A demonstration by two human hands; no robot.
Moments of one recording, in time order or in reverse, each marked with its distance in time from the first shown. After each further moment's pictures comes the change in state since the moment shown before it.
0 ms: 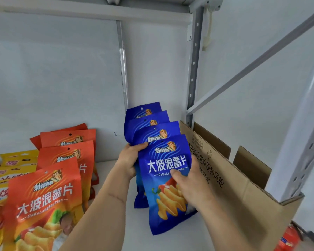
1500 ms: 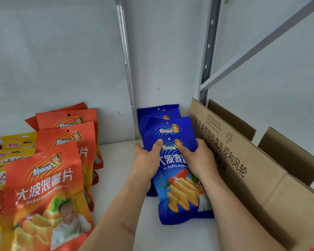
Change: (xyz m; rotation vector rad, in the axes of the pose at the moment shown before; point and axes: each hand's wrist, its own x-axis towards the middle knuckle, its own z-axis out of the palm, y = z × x) left_hand -0.015 -0.059 0.009 0.300 0.197 0.070; right_hand 0.072 0.037 0.024 -0.031 0.057 0.044
